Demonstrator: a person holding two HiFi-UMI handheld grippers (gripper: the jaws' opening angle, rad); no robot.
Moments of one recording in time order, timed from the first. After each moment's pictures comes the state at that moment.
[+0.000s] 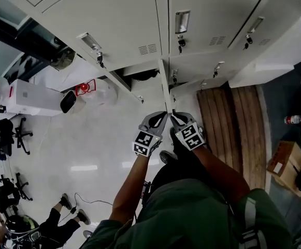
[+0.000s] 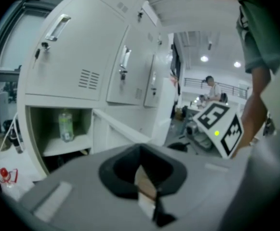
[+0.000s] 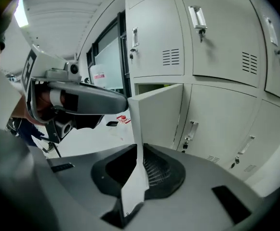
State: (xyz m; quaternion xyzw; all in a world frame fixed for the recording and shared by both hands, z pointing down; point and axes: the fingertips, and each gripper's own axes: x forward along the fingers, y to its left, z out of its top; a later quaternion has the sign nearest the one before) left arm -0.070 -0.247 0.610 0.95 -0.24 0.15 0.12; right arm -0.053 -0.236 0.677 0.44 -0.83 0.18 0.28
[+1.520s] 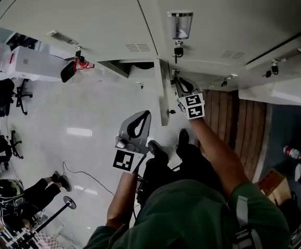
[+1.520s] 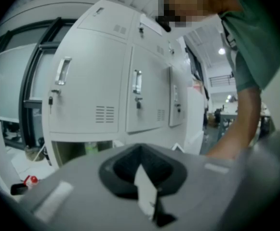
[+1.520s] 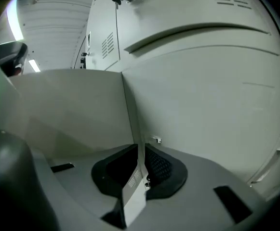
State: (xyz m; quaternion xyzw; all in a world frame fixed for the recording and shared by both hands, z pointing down) left arm -0.048 -0.296 0.516 0.89 -0.44 0.08 0.07; right arm 0.049 -0.428 0.729 0.47 -0.85 0.18 0.18
